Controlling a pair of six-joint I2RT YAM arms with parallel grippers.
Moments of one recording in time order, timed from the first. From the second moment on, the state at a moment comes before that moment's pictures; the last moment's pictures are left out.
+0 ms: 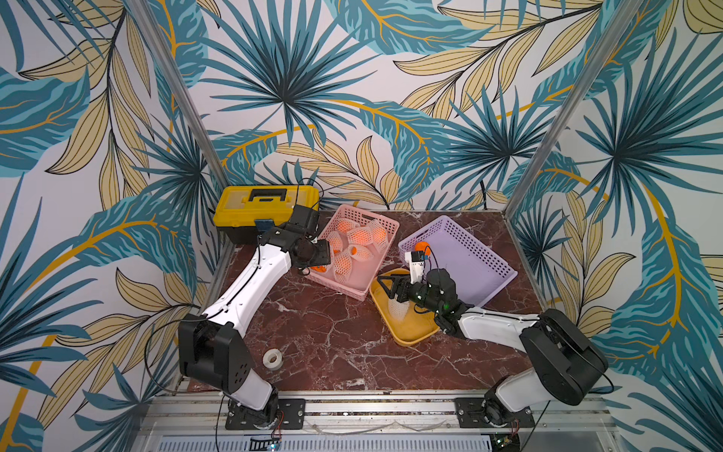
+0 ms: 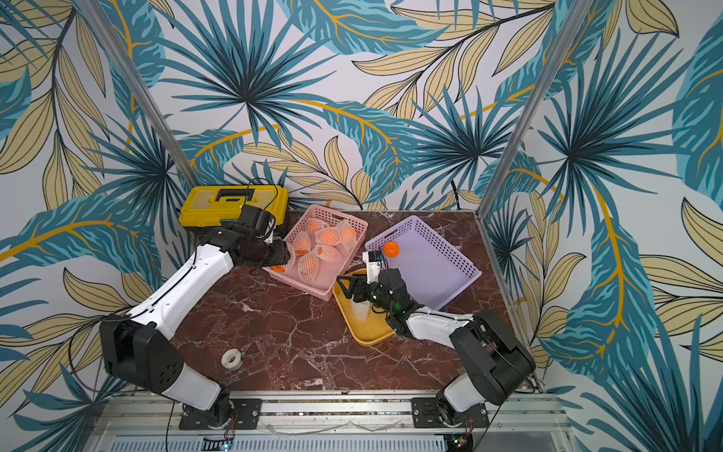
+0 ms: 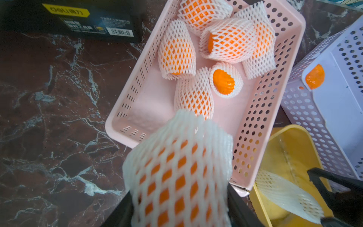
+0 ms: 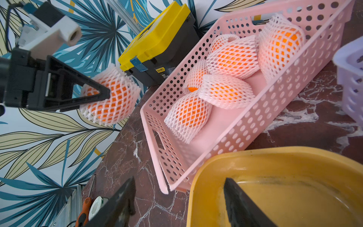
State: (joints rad) left arm -0.31 1.53 1.44 -0.91 0.04 -0.42; right arm 0.57 1.52 0.61 0.65 -0.24 0.60
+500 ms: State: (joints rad) left arm -0.67 1.26 0.97 -0.83 0.11 -0.57; right arm 0.57 1.52 0.61 0.65 -0.26 0.60
